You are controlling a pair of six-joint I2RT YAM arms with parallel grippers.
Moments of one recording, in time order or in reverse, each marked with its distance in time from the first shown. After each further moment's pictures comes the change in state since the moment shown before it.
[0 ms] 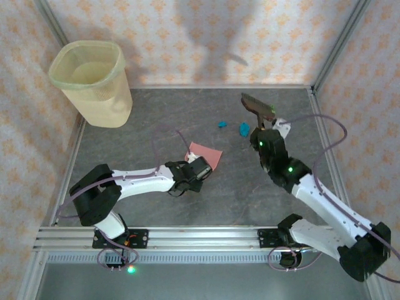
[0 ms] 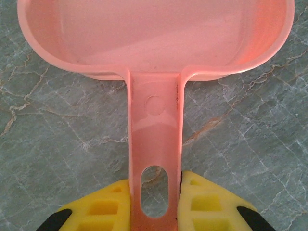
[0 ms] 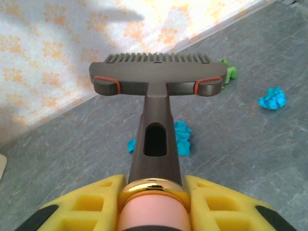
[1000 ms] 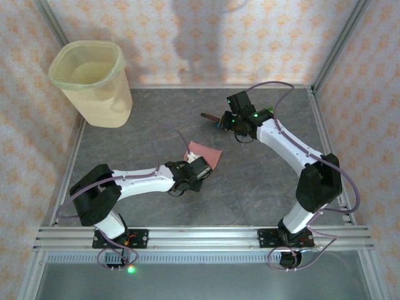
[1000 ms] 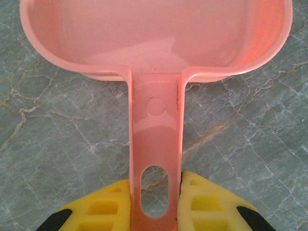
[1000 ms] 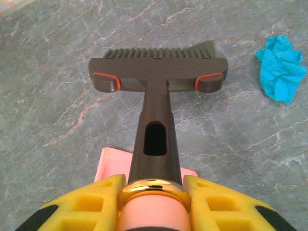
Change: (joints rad) left arm 0.000 0.000 0.000 0.000 -0.031 -0.013; right arm -0.034 0.621 0.527 -0.282 -0.445 -0.018
